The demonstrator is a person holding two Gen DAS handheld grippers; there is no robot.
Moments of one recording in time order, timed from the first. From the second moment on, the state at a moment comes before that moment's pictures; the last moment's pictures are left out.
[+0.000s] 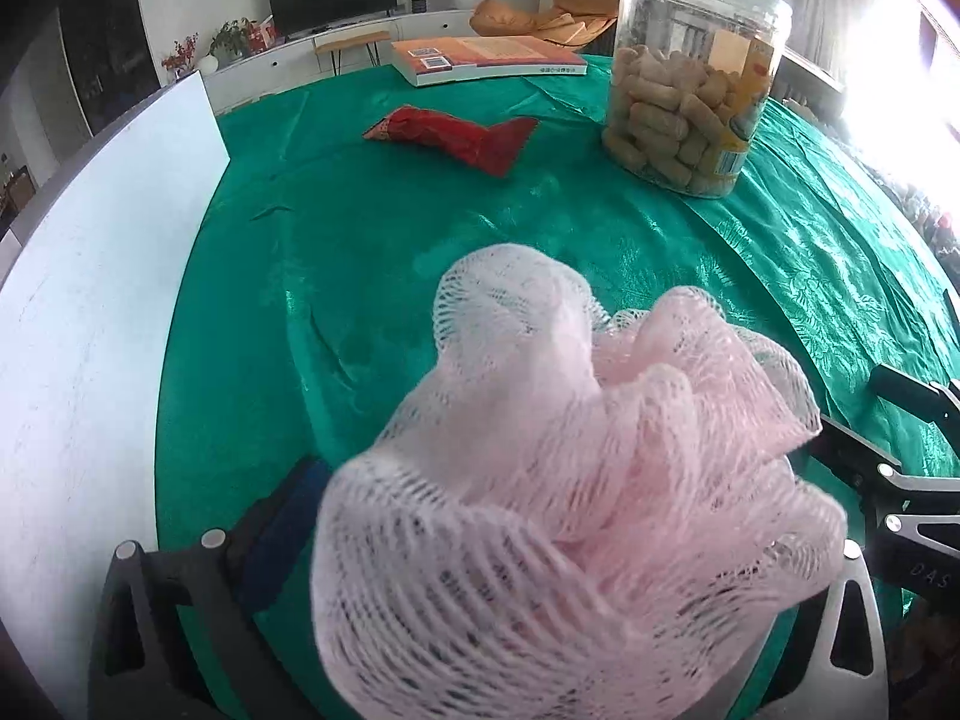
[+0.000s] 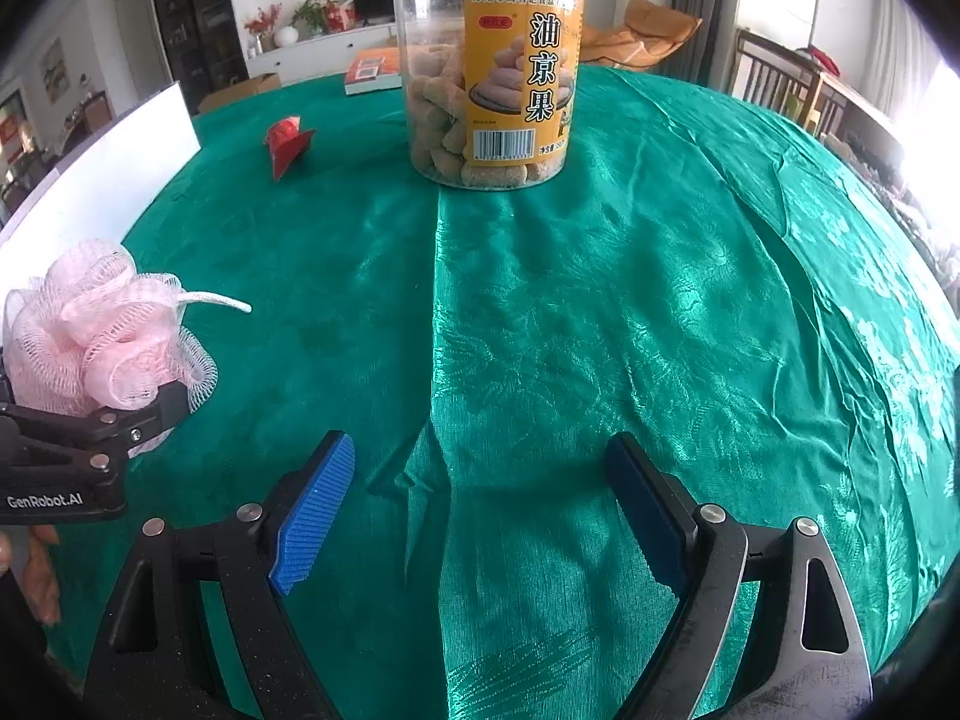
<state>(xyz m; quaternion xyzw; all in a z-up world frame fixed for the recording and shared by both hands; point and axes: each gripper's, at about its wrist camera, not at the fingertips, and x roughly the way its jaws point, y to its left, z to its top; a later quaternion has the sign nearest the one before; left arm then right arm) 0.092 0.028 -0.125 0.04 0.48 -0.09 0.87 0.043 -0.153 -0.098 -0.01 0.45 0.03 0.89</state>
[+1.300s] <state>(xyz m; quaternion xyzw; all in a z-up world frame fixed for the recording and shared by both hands) 0.095 0.042 -0.126 0.03 0.47 -0.08 0.88 0.060 -0.162 -0.053 0.03 0.40 0.07 0.91</state>
